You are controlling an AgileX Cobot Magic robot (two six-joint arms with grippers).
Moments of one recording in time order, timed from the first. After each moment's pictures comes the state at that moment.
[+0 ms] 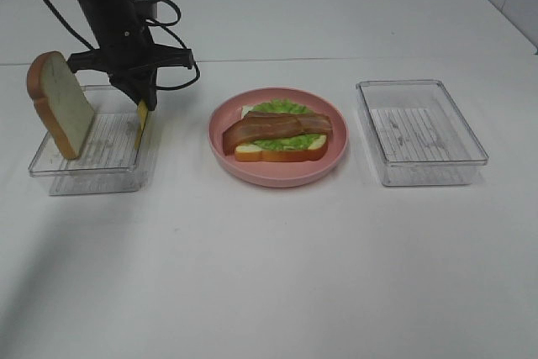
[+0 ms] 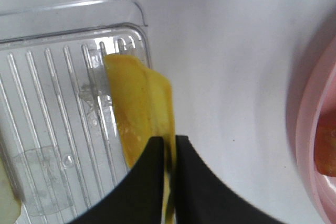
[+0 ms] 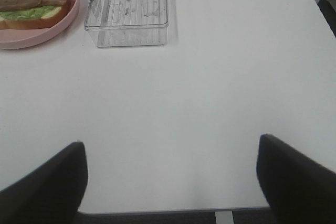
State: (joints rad) left arm -0.26 2.47 -2.20 -0.05 1.22 -0.19; right arm 0.03 0.00 -0.46 -0.06 1.11 0.01
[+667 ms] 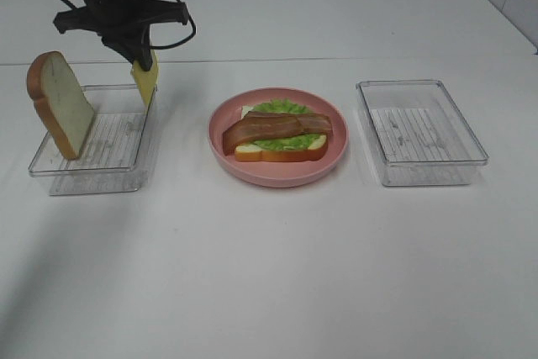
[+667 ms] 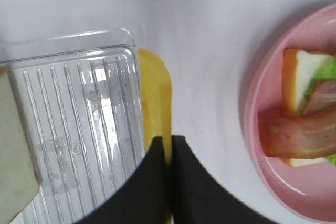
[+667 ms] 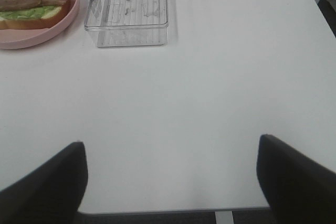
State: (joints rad) left arm -0.26 2.35 -2.20 -0.07 1.23 -0.19; right arm 0.03 0.00 -0.46 -0.06 1.11 0.01
